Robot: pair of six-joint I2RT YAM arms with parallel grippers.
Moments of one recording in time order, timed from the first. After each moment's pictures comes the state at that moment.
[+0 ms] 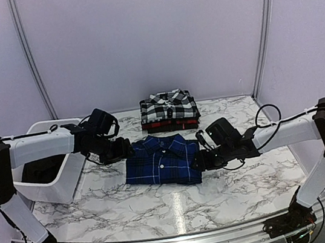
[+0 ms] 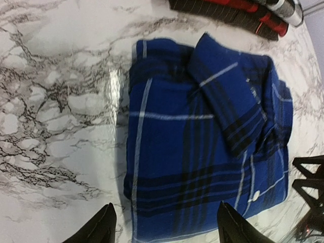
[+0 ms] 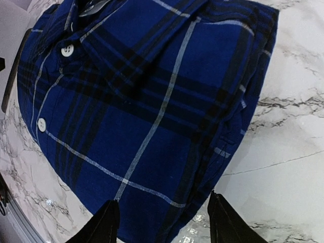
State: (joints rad) left arm -0.65 1.69 1.19 -0.46 0.07 -0.63; right arm 0.74 1.57 0.82 -0.11 -0.12 0.58
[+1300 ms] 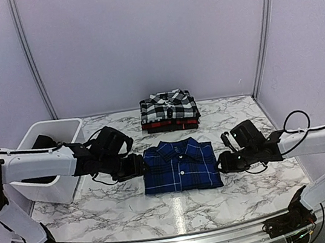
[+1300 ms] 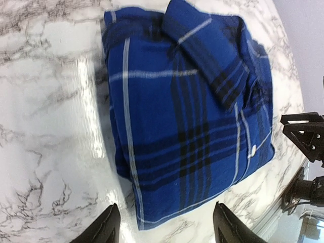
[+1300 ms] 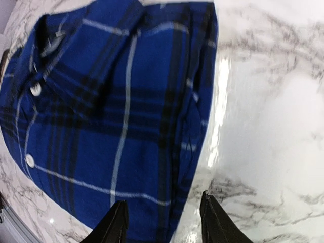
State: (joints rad) left arm -0.85 1.59 0.96 -0.27 0.11 -0.77; right arm 0.63 1.30 0.59 -0.22 -0.09 0.60
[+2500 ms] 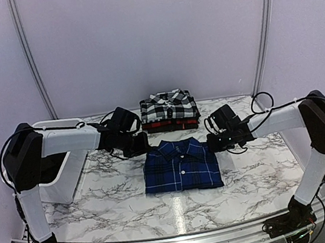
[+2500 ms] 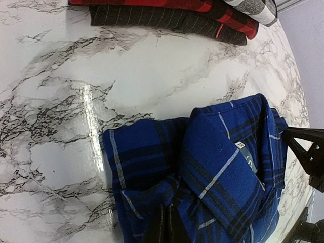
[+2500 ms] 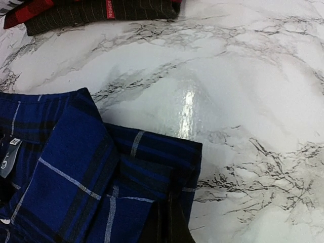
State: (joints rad) left arm -0.71 1.95 1.36 -0.26 0.14 -0.66; right arm 0.54 1.71 0.95 -0.15 0.08 0.43
